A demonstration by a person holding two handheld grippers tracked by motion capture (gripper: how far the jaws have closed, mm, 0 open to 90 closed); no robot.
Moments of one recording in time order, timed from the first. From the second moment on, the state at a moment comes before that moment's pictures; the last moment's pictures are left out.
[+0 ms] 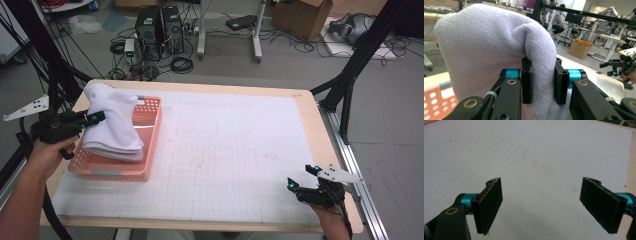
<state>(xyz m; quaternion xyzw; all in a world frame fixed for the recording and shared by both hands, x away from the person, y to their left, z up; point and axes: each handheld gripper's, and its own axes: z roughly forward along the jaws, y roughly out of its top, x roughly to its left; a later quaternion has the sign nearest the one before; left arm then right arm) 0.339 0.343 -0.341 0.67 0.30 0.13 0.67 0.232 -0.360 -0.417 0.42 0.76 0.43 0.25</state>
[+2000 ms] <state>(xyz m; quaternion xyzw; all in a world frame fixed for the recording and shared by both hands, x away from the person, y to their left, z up) 0.373 0.288 -0.383 0.76 0.53 0.22 0.29 0.228 -0.360 -0.414 0.42 0.76 0.43 0.25</state>
